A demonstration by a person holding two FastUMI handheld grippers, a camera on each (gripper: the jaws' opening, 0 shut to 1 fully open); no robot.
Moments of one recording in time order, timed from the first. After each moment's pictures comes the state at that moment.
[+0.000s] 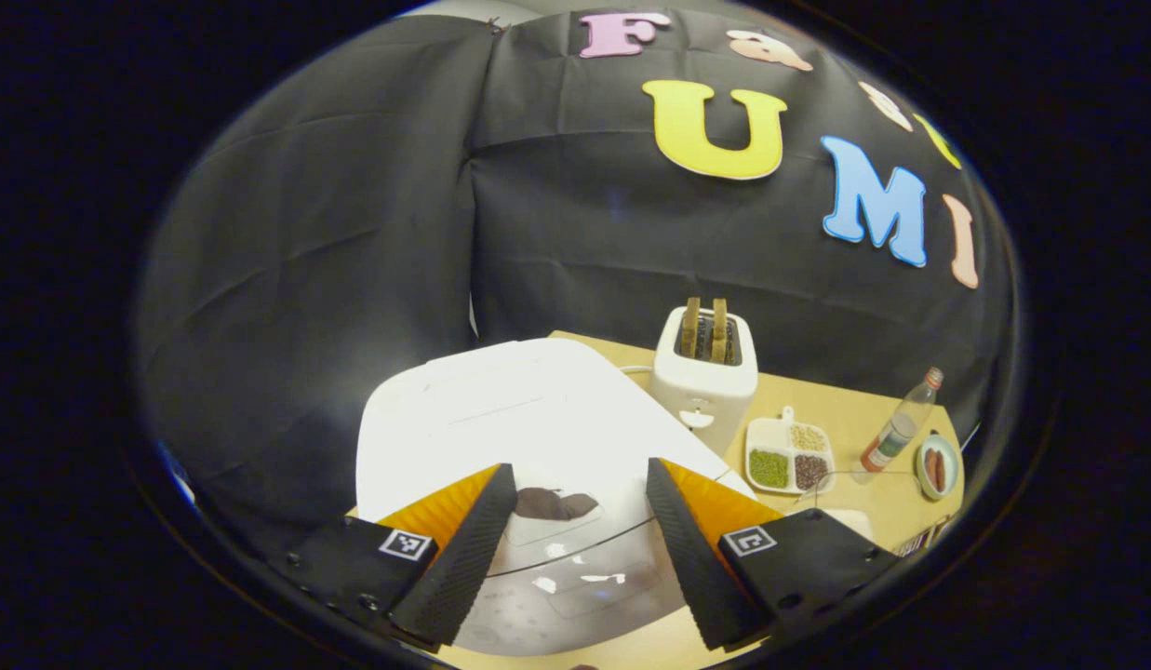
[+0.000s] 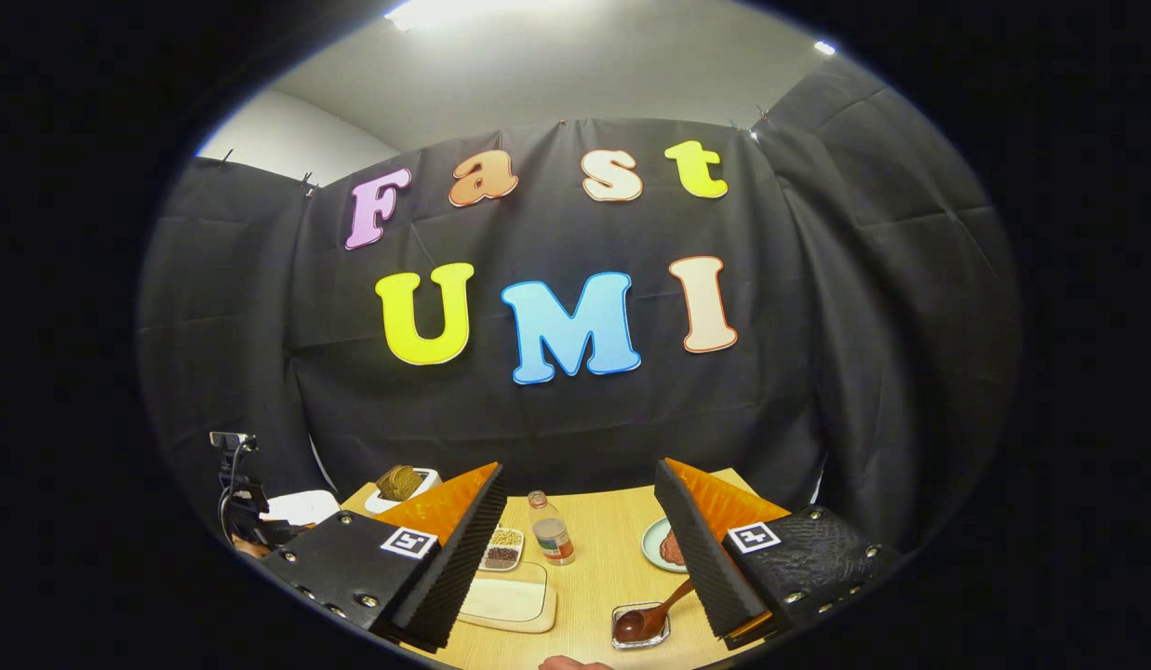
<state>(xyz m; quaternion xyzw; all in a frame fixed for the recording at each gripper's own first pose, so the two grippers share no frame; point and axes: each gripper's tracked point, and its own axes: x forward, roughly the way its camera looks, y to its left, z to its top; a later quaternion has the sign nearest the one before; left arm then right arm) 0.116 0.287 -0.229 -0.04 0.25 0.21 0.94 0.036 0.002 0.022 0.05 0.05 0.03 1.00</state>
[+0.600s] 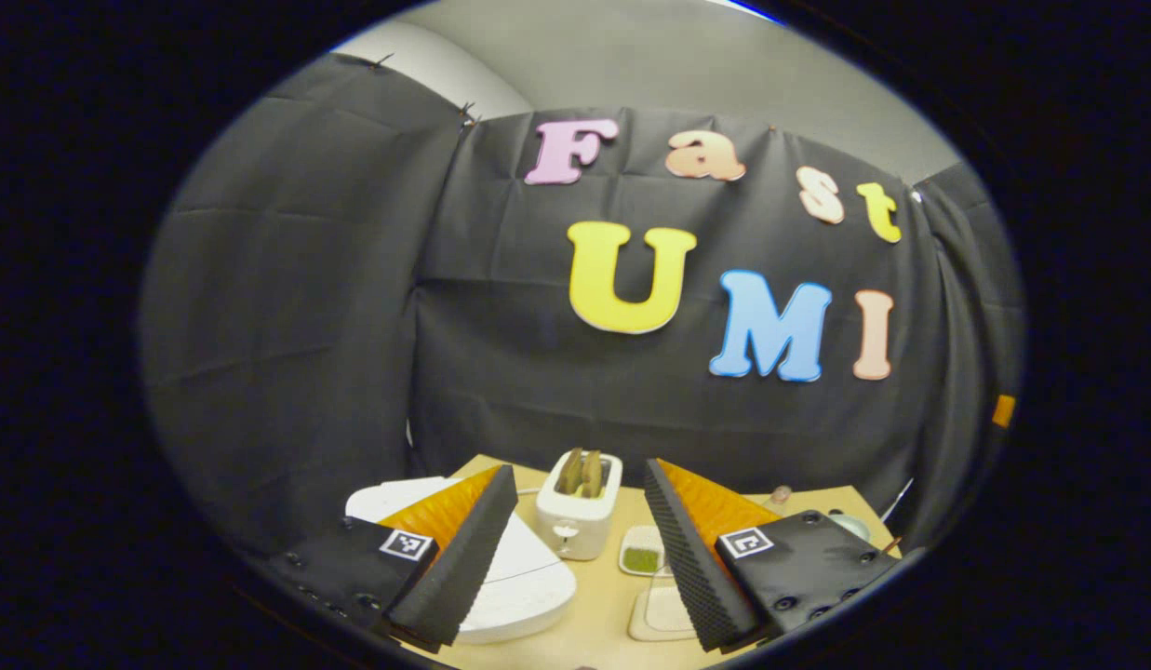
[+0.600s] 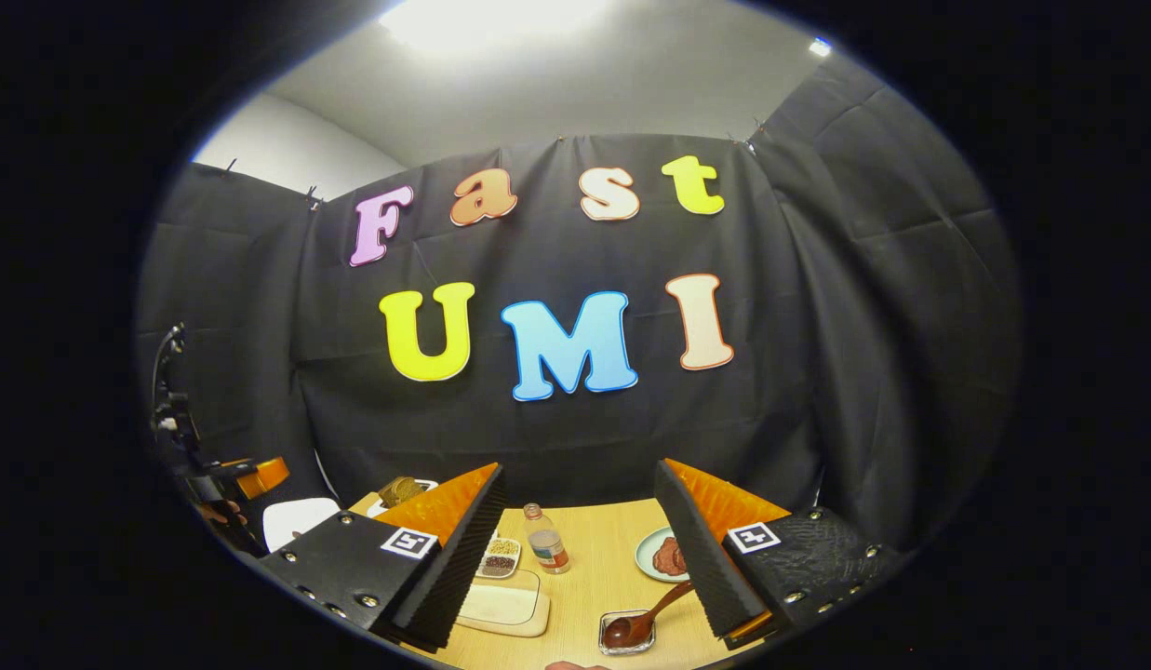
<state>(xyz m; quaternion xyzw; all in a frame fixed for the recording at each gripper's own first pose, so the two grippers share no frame) 0.088 0.145 -0.018 -0.02 0.04 0.11 0.99 0.021 -0.017 0.043 0.05 0.02 0.04 1.00</state>
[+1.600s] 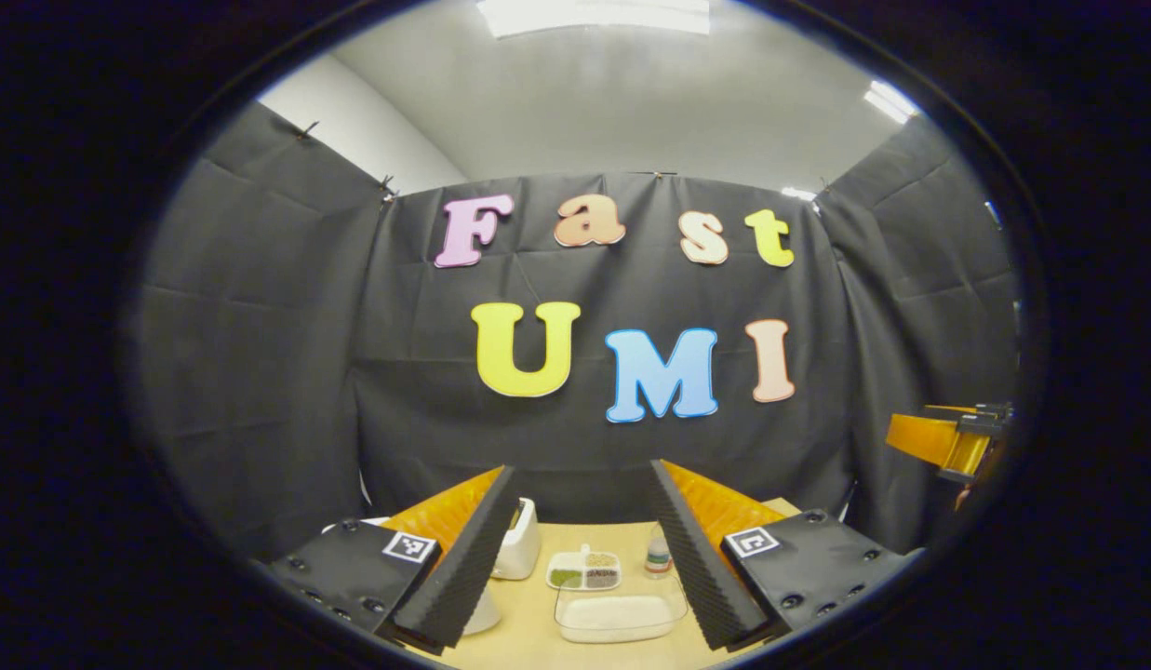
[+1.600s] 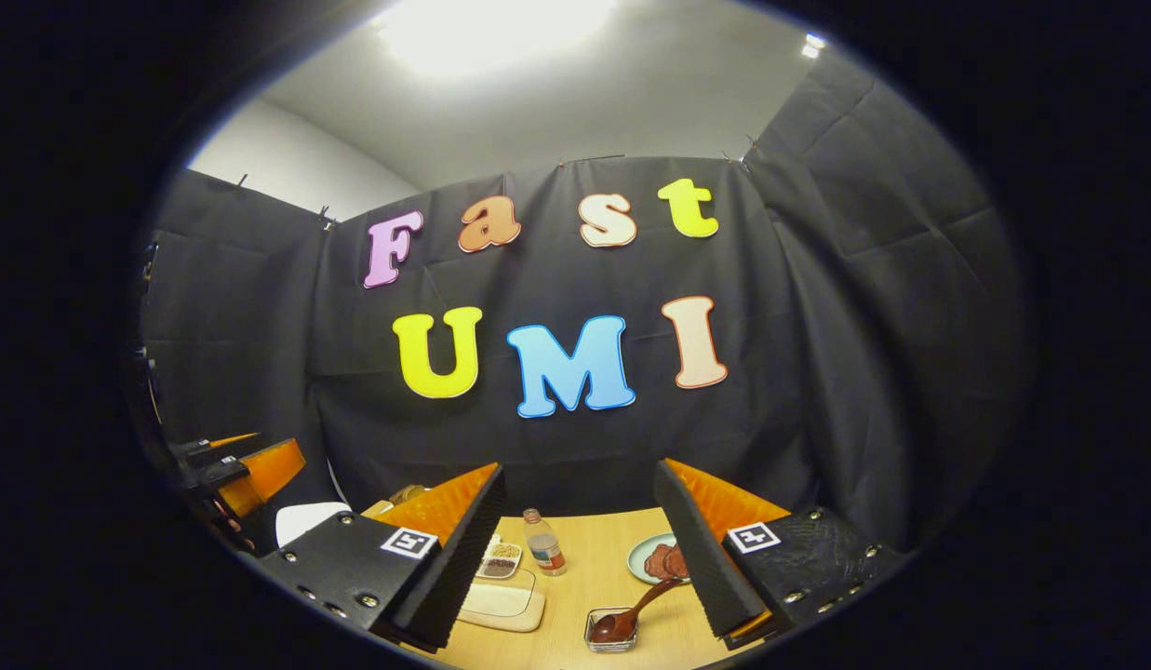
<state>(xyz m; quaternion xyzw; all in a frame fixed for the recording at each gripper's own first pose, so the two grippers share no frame) 0.000 -0.002 0.045 0.04 -0.03 0.02 1.00 -0.026 -0.035 0.057 0.05 -0.01 0.05 1.00</state>
